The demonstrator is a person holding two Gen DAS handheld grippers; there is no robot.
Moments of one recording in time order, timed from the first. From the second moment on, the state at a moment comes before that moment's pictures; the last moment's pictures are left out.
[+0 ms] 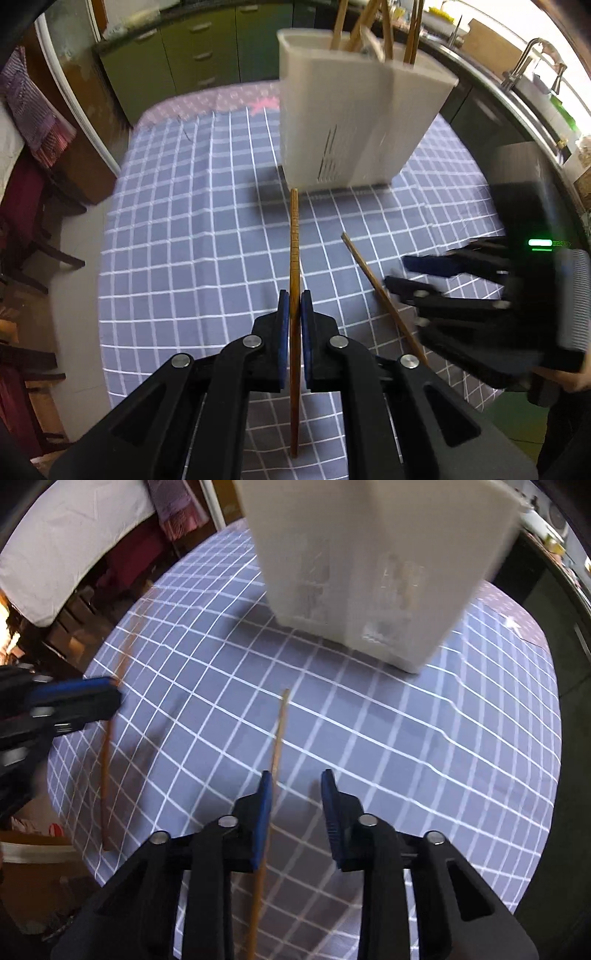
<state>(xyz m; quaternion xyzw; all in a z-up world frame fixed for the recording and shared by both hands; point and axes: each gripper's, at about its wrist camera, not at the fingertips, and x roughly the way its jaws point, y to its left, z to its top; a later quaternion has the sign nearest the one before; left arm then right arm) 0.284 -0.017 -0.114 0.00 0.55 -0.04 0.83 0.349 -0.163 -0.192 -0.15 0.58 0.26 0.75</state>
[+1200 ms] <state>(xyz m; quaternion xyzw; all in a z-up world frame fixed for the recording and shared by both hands) 0.239 -0.011 -0.064 0.01 0.46 -0.05 0.89 0.274 -0.258 -0.039 -0.03 0.37 0.24 0.90</state>
